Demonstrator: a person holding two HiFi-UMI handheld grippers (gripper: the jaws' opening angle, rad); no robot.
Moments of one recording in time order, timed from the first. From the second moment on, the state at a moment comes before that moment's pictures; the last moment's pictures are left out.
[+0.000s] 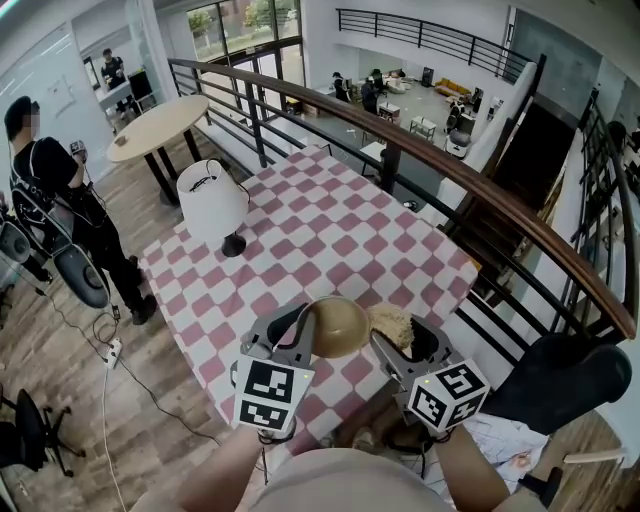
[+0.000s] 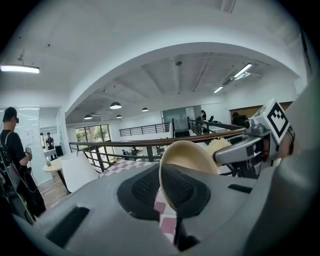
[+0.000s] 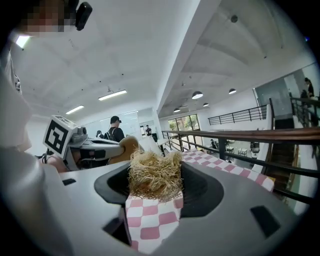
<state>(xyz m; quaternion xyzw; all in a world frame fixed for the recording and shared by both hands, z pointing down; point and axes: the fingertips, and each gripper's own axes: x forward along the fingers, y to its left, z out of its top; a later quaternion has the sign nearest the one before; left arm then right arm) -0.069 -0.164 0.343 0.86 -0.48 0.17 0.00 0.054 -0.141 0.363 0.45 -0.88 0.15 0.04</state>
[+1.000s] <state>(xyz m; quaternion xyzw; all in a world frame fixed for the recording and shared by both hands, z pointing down) -0.030 -0.139 0.388 0.87 -0.41 0.27 -0.05 0.037 -0.155 0.333 0.44 -0.89 0.08 0.05</state>
